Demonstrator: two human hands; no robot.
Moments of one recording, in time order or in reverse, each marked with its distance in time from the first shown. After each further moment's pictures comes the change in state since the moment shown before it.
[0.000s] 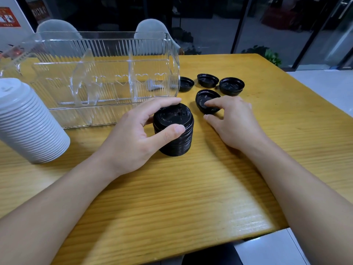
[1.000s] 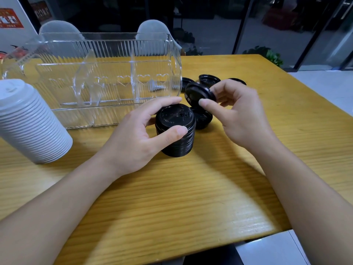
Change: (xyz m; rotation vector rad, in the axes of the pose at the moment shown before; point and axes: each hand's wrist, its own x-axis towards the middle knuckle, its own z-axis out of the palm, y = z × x) left_hand 0.001 -0.001 0.000 -0.015 -0.008 -0.018; right_hand -0.003 -0.011 -0.011 0.584 0.132 -0.170
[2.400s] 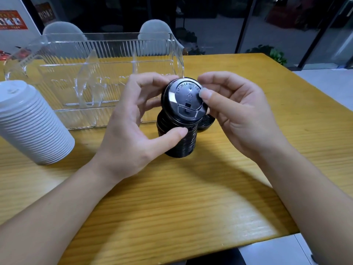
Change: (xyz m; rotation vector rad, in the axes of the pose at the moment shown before) left_hand 0.000 0.015 -0.001 -0.126 0.175 0.244; right_hand -0.010 -0.036 0.008 0.695 -0.101 0.146
